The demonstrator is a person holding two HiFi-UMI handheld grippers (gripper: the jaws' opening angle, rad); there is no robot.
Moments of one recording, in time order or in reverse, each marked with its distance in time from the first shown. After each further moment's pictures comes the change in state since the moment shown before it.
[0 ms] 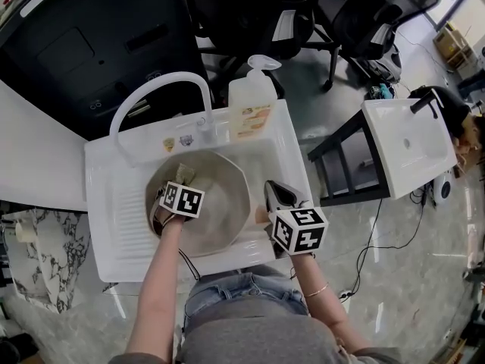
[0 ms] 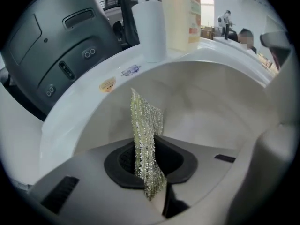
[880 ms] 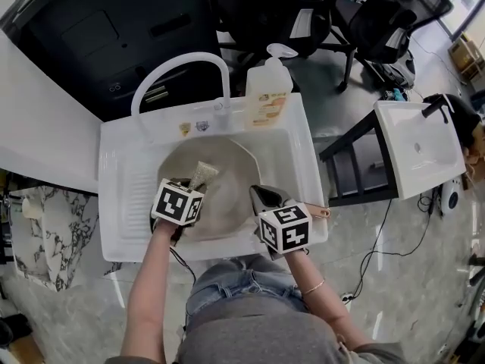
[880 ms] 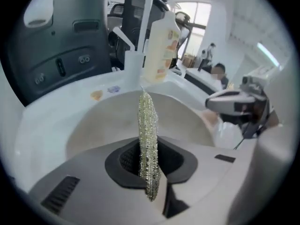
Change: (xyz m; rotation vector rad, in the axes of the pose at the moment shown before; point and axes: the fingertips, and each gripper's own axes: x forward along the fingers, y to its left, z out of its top) left arm -0.102 -0.047 -0.003 -0.079 -0.161 -0.387; right arm 0.004 0.071 -0.044 -0.118 0.123 0.177
